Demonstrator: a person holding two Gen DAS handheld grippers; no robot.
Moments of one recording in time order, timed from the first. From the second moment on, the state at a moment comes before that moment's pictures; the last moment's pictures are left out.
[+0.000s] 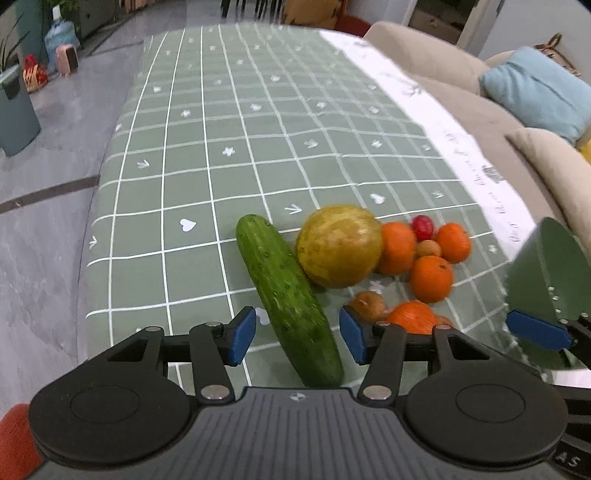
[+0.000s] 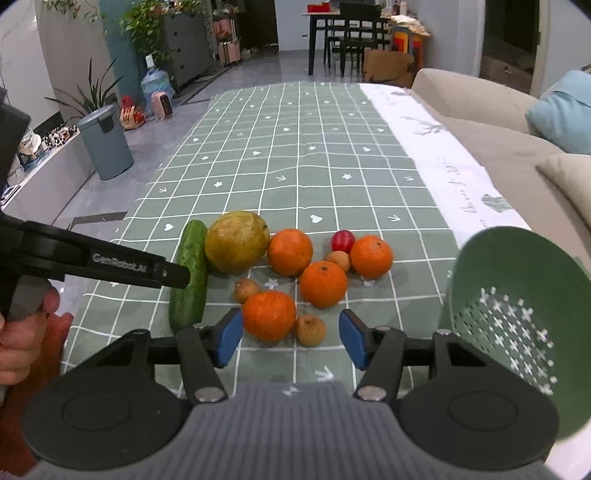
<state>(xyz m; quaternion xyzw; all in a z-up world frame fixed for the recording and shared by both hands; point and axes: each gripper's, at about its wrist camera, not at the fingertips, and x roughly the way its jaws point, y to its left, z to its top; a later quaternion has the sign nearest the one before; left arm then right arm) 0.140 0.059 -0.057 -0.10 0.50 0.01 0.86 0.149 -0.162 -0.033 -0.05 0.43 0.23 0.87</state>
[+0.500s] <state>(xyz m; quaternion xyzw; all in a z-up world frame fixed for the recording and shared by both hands) 0.169 0.076 -0.075 -0.11 0.53 0.00 0.84 0.206 -0.123 -0.058 -0.14 0.39 0.33 0.85</state>
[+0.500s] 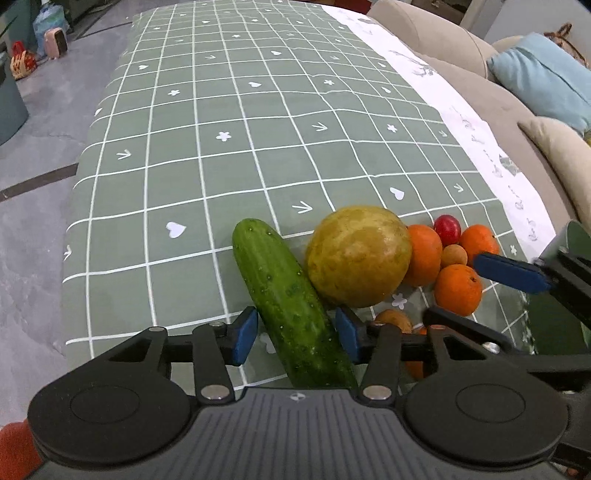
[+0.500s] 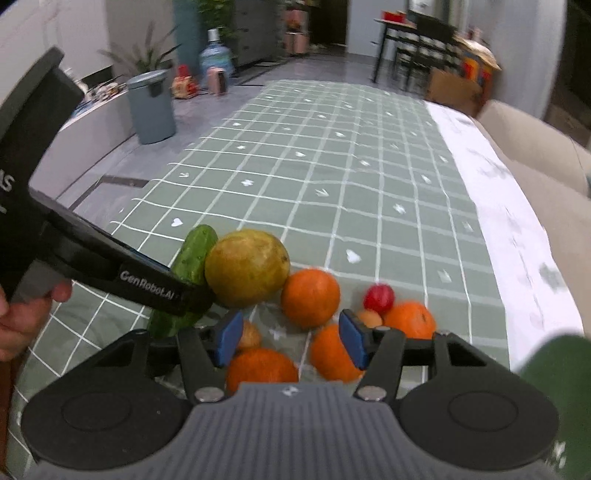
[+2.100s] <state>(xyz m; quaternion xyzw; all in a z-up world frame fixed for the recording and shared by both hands) 0.149 0.086 -0.043 -0.18 0.52 0.02 0.84 0.156 -0.137 -0.019 -0.21 0.38 0.29 0.85</state>
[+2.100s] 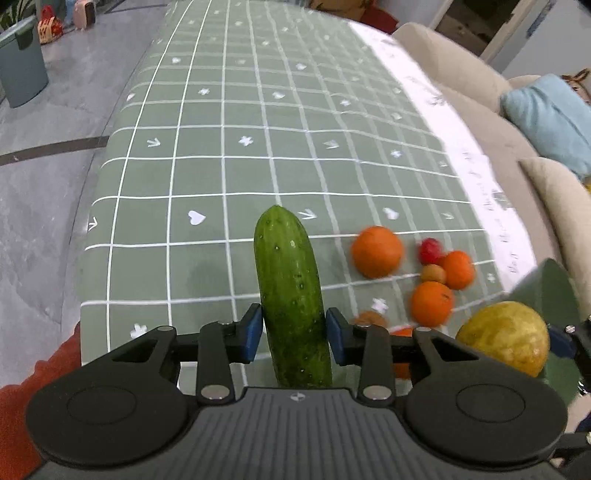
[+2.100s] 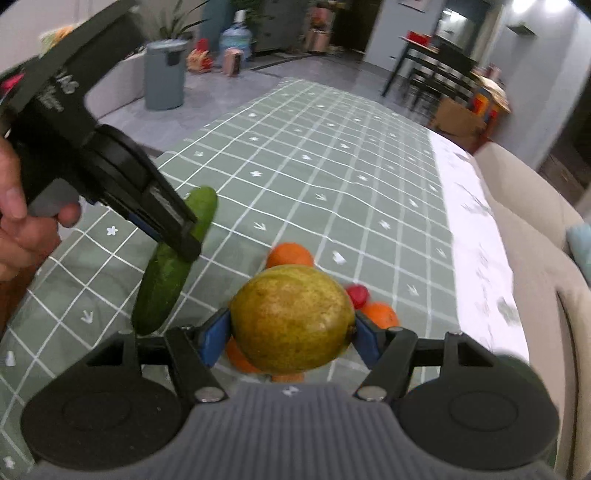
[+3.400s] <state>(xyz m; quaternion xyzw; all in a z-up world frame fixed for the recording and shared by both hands) 0.205 -0.152 -0.006 -0.03 0.52 -0.23 0.82 0.196 -0.310 -0.045 -0.20 0.47 0.18 0.84</state>
